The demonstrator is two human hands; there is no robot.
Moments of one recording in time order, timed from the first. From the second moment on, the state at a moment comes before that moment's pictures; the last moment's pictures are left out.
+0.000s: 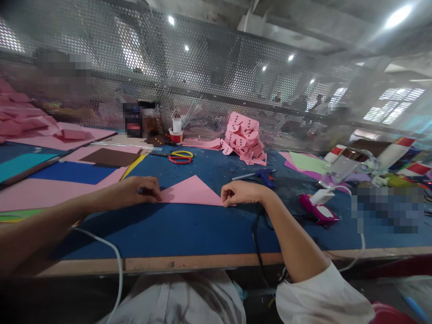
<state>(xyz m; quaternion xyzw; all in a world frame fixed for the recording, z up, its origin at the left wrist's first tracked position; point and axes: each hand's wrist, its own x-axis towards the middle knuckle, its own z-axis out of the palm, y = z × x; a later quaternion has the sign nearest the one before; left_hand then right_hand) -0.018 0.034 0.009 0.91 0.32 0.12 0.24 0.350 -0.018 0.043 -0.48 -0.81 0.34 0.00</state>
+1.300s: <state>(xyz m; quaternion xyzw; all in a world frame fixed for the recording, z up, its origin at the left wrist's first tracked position) 0.029 0.010 -0.001 0.89 0.41 0.16 0.15 0.290 -0.025 0.013 -0.46 -0.85 0.21 0.15</state>
